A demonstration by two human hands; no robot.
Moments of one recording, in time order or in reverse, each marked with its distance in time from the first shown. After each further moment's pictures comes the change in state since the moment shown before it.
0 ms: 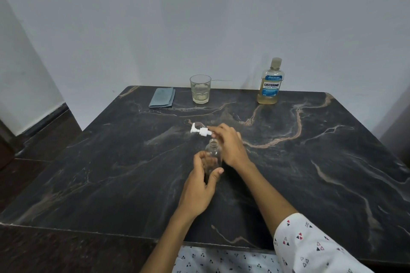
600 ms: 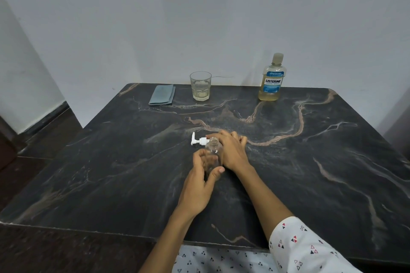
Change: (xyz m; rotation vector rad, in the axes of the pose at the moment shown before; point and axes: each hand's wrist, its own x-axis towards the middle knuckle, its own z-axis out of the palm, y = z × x) left_hand 0.001 0.000 -0.001 -0.043 -0.015 -0.013; right_hand -0.007 0.016 0.018 -0.149 -0.116 0.104
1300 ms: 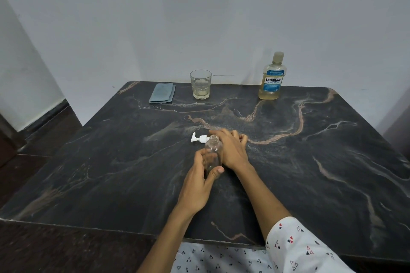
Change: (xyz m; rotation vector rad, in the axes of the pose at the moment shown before) left_hand -0.001 0.000 -0.002 -0.010 -0.045 -0.069; right_hand -0.002 0.000 0.000 -0.035 -0.012 0.020
